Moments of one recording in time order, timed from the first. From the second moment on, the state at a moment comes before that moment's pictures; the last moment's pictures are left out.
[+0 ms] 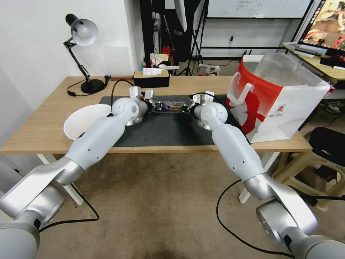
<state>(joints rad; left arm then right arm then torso) 0.18 -1.13 0.27 -1.18 -1.28 0.56 -0.16 -0.35 1.40 0.07 1.18 0.98 -0.67 0.34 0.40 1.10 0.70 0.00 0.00</state>
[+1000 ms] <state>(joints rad) 0.48 -0.85 0.02 -1.65 -1.11 0.46 -0.06 -0.36 1.37 0.07 1.25 1.05 -0.68 0.39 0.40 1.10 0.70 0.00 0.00</state>
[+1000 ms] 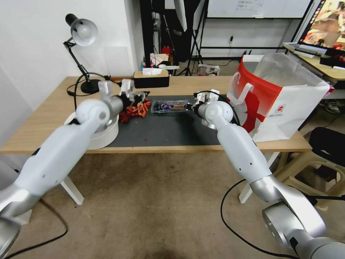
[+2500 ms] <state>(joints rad) 1.30 -0.85 -0.18 -2.23 -0.66 0.27 -0.51 -0.52 1.22 0.21 1.52 1.21 -0.66 0.47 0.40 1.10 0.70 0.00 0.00</state>
